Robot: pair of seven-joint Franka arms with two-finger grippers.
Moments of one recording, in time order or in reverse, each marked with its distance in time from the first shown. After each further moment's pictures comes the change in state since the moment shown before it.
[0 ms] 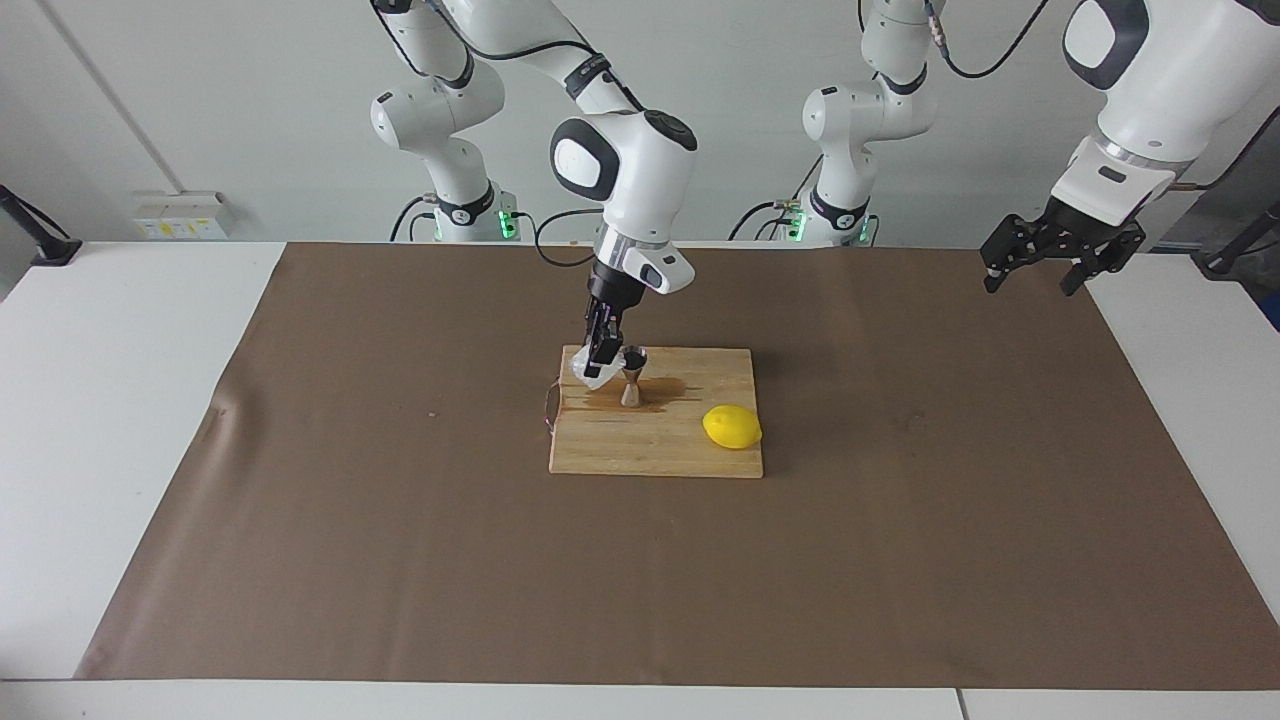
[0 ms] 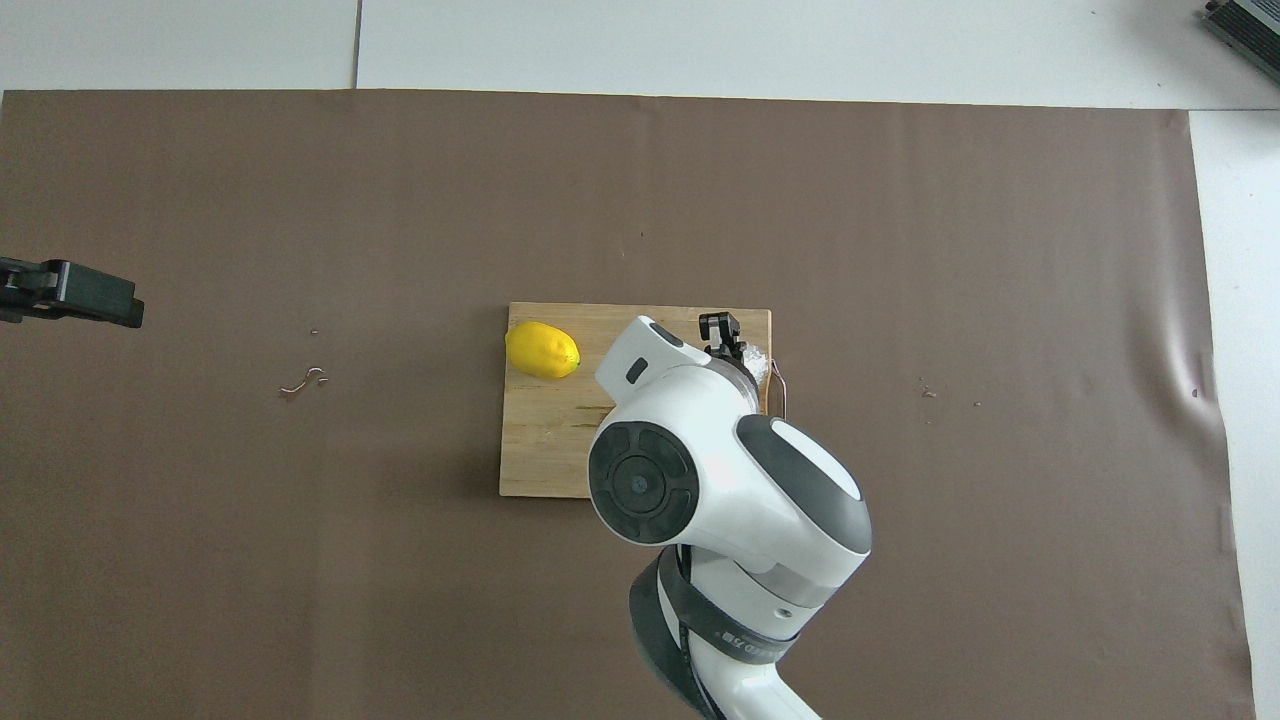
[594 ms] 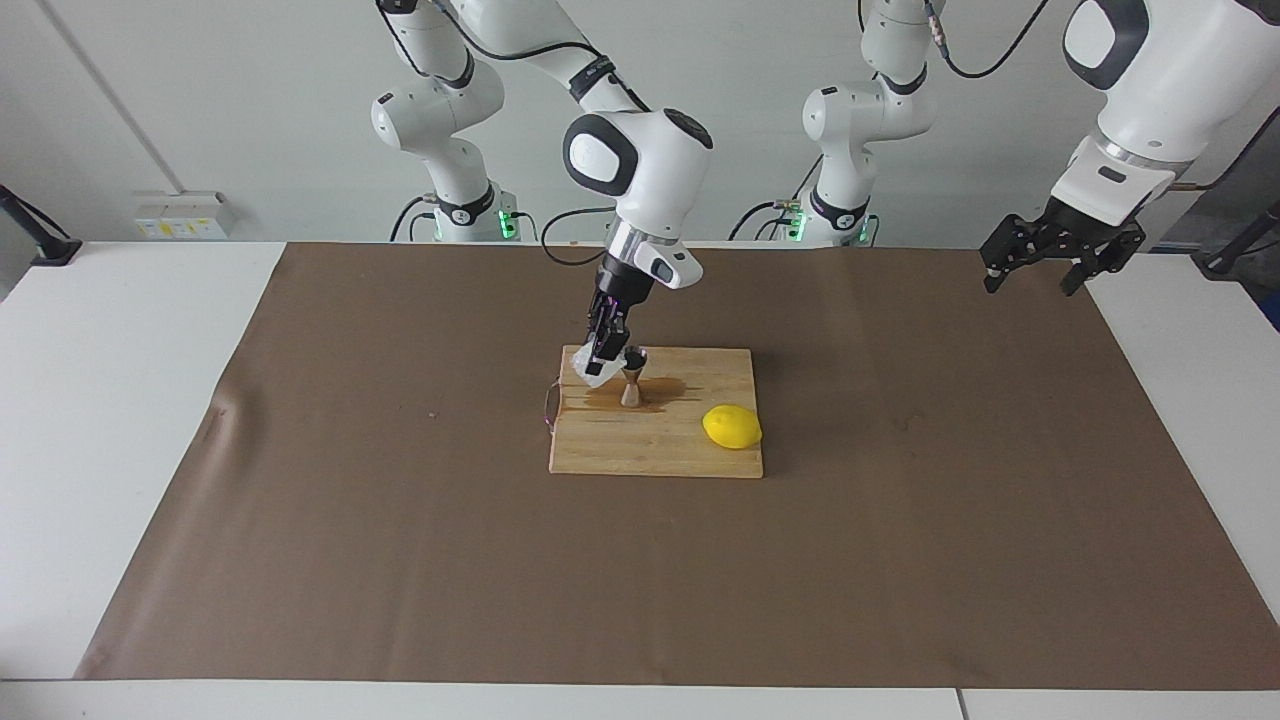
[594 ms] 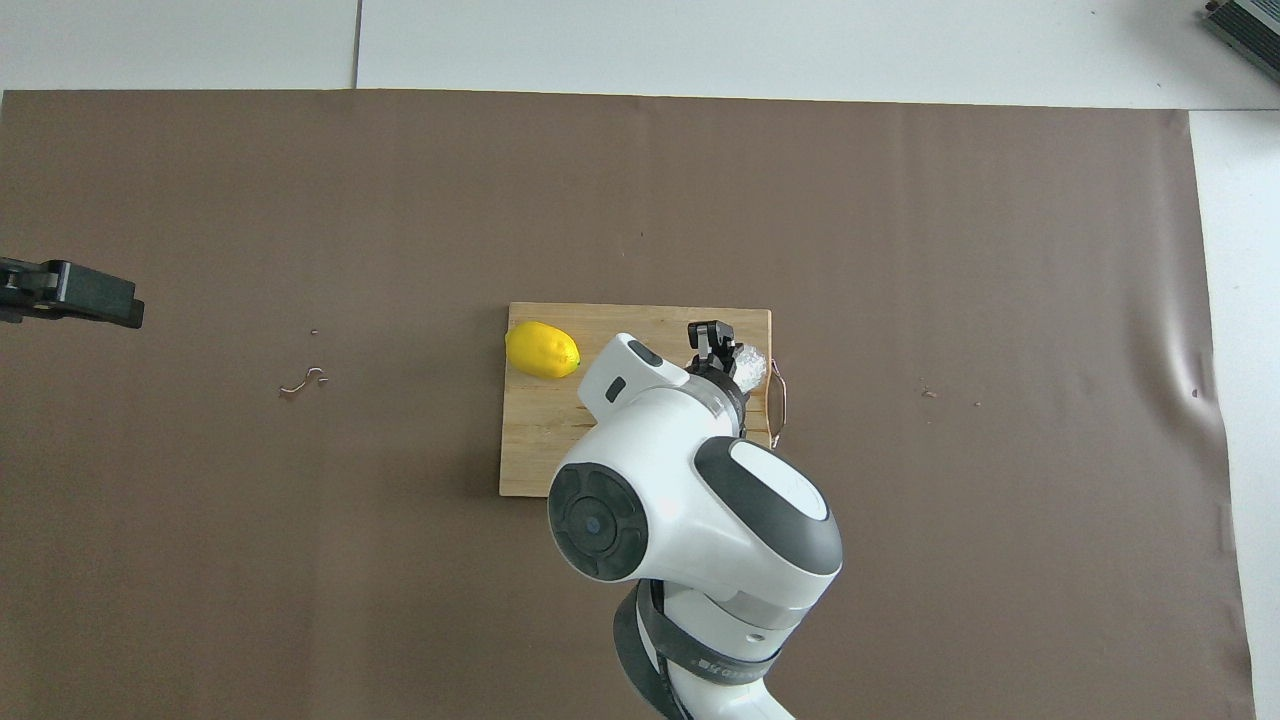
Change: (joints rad) left arm 0.000 0.000 0.000 -0.001 0.000 -0.002 0.002; right arm 0.049 0.006 0.000 0.000 -0.109 -0.042 0.102
